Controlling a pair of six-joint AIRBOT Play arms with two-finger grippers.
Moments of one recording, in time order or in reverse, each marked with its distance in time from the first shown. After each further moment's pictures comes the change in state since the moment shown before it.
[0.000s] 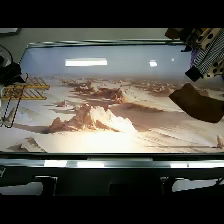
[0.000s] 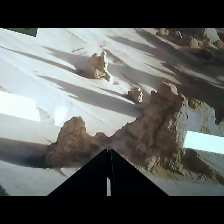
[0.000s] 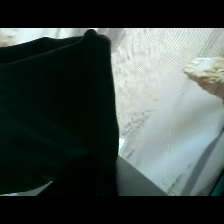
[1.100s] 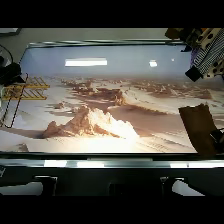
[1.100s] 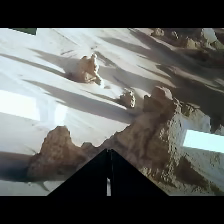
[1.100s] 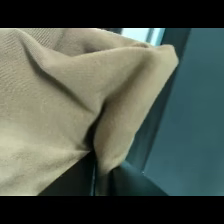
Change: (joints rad) left arm 0.000 0.000 0.000 -0.002 -0.003 0.000; right arm -0.006 0.338 -0.703 -0.286 -0.011 0.085
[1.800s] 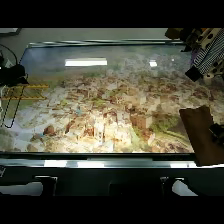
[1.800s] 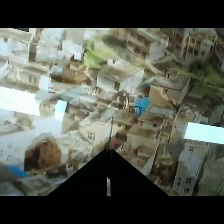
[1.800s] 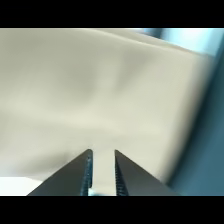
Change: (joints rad) left arm -0.034 -0.019 -0.037 0.000 0.019 0.013; right arm 0.006 0.086 0.011 0.217 -0.200 -0.297
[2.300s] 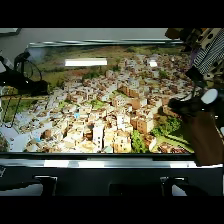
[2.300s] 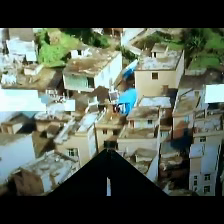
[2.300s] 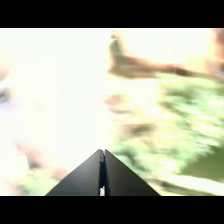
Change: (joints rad) left arm -0.117 0.080 -0.342 0.000 0.212 0.162; right arm 0.517 0.035 0.079 0.424 -0.127 -0.420
